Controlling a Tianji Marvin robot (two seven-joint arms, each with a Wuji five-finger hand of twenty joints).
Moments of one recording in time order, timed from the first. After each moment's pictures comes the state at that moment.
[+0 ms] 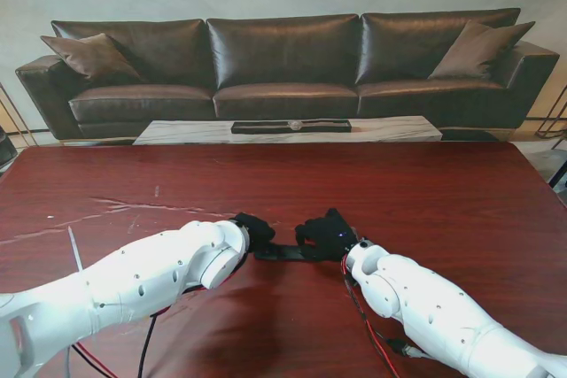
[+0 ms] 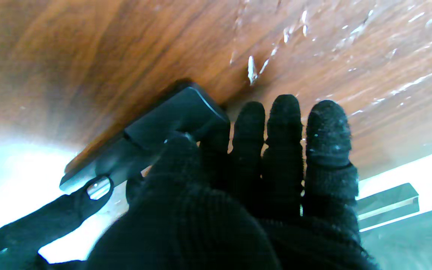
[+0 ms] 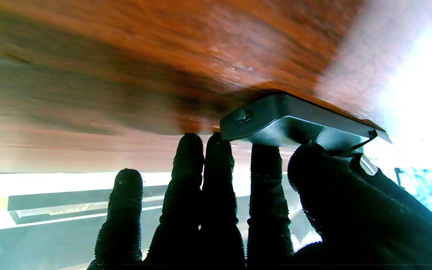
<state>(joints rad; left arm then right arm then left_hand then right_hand) 0.74 -1.14 -0.19 -1.20 0.75 0.23 -0.29 -1.00 -1.15 0.54 -0.89 -0.78 -0.16 -0.32 1.19 0.08 -0.05 -0.07 0.53 0.26 0.61 0.68 0.75 0.23 0.50 0.58 0.72 0.23 0.65 0.67 0.53 0.26 1.24 0.61 0.61 -0.36 0.74 -0.34 0.54 -0.15 1.11 0.29 0.68 0.00 0.78 0.41 0.61 -0.06 0.66 0.52 0.07 0.18 1.09 0.33</state>
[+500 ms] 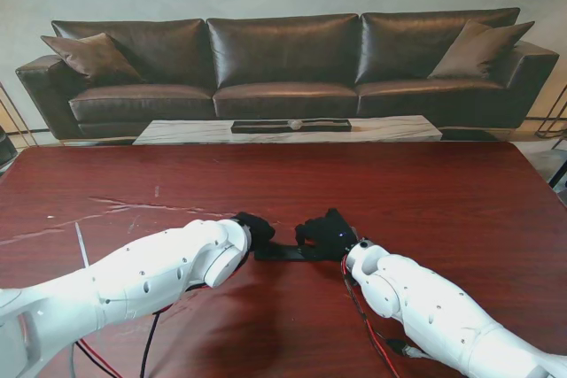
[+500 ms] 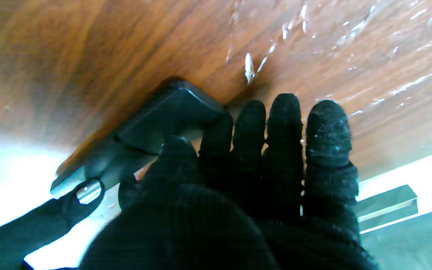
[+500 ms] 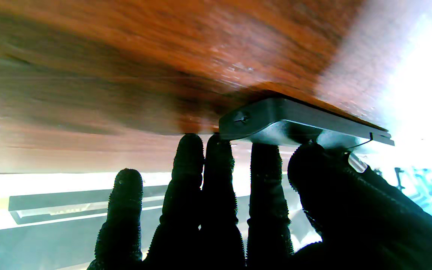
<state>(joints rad) 0.72 -1.16 -0.17 -1.16 0.73 0.24 -0.29 -1.00 -1.15 0.54 -0.89 -0.78 -0.16 -0.32 1.16 0.10 -0.02 -0.06 0.55 0.27 0.70 0.70 0.76 0.23 0.51 0.58 0.73 0.23 0.66 0.67 0.54 0.26 1.26 0.61 0.61 -0.36 0.74 -0.34 0.54 -0.15 1.11 0.29 0.68 0.00 0.78 0.41 0.61 -0.06 0.66 0.52 0.07 0.18 1.09 0.33</state>
